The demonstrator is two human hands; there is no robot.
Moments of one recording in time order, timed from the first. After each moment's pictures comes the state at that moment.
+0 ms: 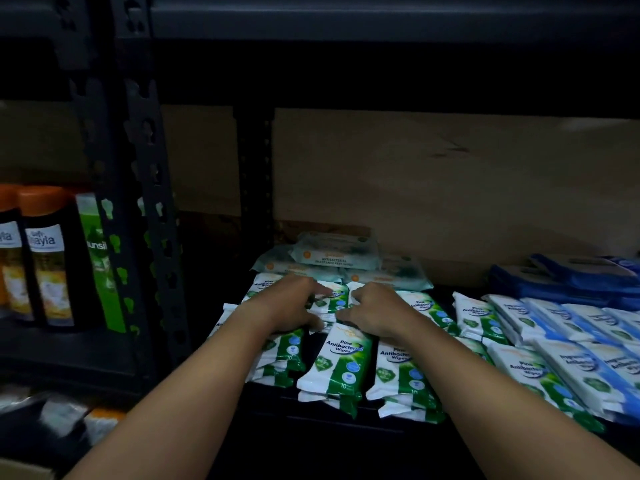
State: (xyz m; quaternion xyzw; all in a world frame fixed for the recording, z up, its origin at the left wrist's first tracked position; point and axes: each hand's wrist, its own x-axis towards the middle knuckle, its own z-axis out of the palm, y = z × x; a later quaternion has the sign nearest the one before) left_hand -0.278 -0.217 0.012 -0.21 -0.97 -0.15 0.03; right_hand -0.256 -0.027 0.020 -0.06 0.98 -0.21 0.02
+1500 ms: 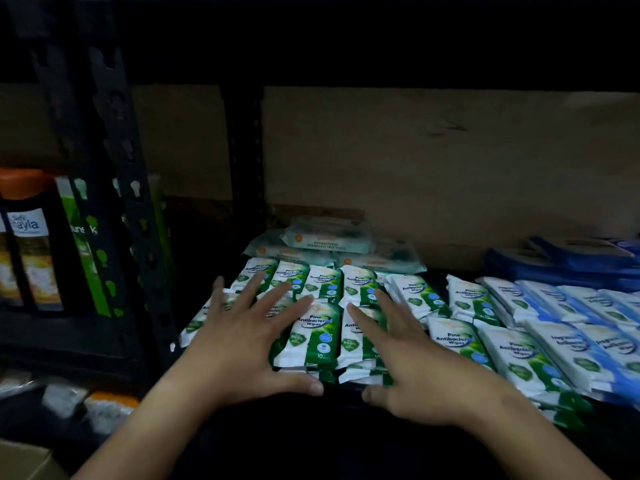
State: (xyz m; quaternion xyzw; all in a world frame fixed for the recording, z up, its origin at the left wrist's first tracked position) left_hand -0.162 -0.236 -0.012 -0.17 -0.98 0.05 0.10; right_hand -0.145 0.023 0.010 -0.20 0.97 -0.10 0.12
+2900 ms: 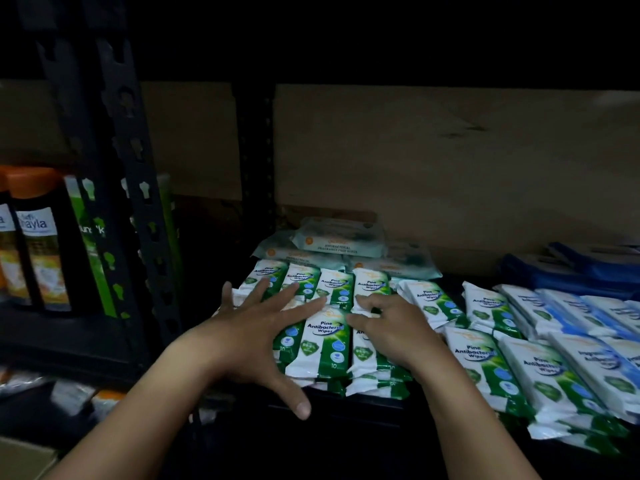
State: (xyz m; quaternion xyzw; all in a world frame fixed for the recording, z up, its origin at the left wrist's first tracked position) left_hand -0.189 -0.248 0.009 -0.19 -0.98 -0.03 -0.07; right_hand -0.206 -0.014 0.001 -0.06 0.91 -0.40 -0.01
